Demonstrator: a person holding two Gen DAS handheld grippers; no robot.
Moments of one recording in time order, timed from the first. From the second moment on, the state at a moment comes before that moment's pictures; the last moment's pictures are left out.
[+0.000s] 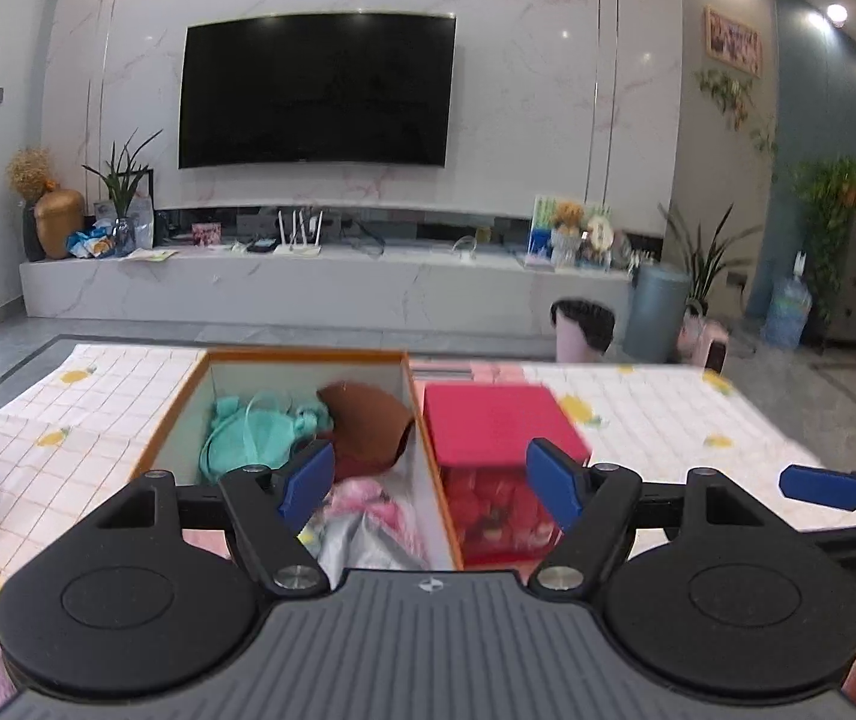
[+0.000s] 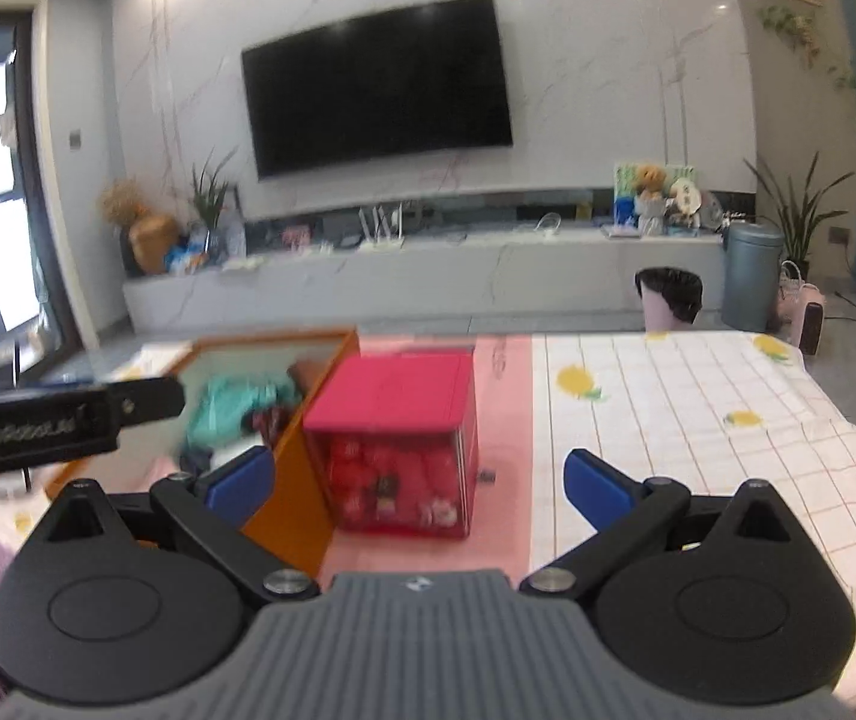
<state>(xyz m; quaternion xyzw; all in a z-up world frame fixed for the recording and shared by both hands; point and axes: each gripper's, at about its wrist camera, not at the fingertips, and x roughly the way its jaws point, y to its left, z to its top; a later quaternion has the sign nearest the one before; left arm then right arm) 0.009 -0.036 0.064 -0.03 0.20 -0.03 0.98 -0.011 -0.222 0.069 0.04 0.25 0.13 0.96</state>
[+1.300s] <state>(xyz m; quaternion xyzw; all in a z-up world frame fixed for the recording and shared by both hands) 0.014 -0.064 -0.010 0.03 0.29 -0.04 0.96 -0.008 -0.207 0.016 0.01 0.35 0.15 0.92</state>
